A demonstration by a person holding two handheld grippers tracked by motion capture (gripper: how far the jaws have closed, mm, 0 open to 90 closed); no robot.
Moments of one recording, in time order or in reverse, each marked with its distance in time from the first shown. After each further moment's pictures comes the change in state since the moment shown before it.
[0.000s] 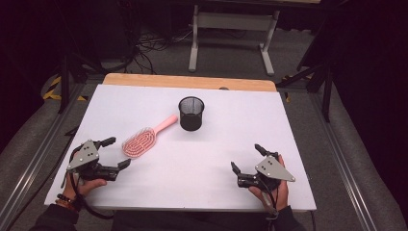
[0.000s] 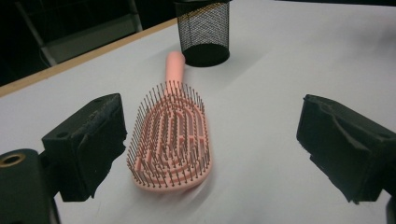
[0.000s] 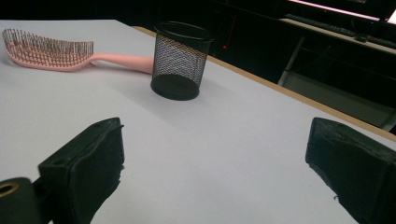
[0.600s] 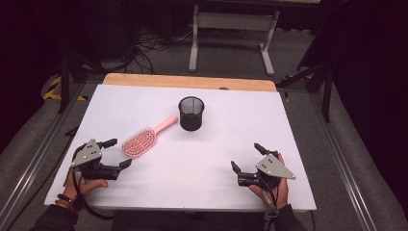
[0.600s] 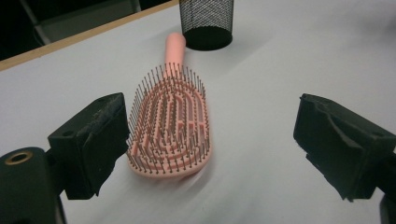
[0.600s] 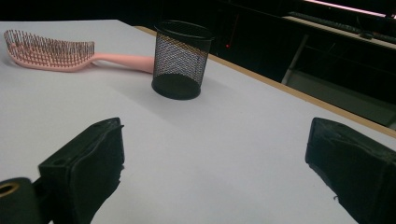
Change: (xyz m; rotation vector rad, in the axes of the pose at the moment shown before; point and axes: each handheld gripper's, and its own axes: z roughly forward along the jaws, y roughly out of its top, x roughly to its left) left arm 0.002 -0.002 0.005 0.061 -0.009 -0.026; right arm -0.003 -0.001 0.002 0.004 0.012 0.013
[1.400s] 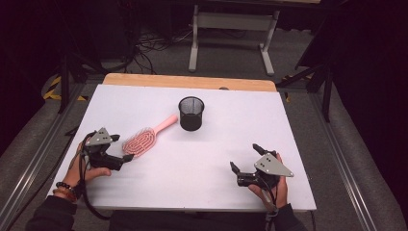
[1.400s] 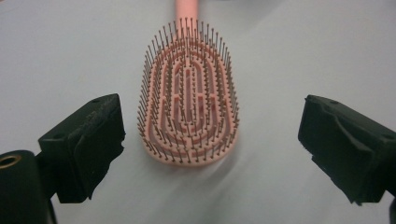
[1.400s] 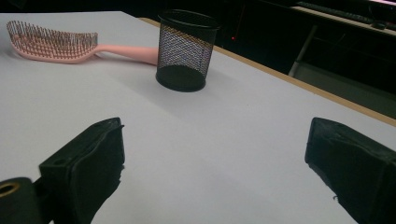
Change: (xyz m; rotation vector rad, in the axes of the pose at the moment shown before) left arm 0.027 0.024 0.030 0.300 -0.036 -0.041; right arm -0.001 -0.002 0.005 0.032 0.023 0.006
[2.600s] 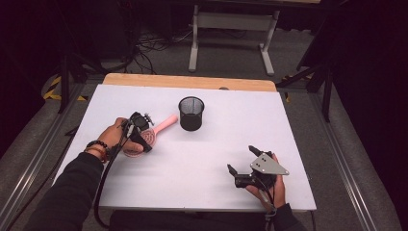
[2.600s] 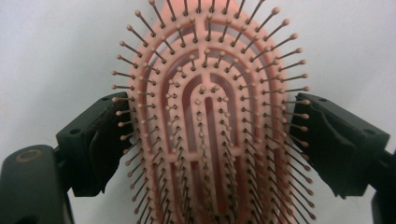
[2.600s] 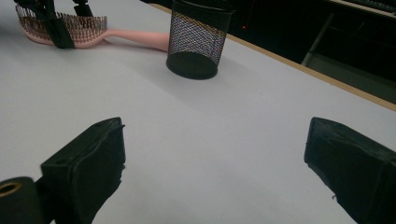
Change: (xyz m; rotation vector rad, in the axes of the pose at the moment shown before) left arm 0.019 0.080 0.100 0.624 -0.057 0.024; right arm 0.003 -0.004 0.007 0.043 0.040 -0.015
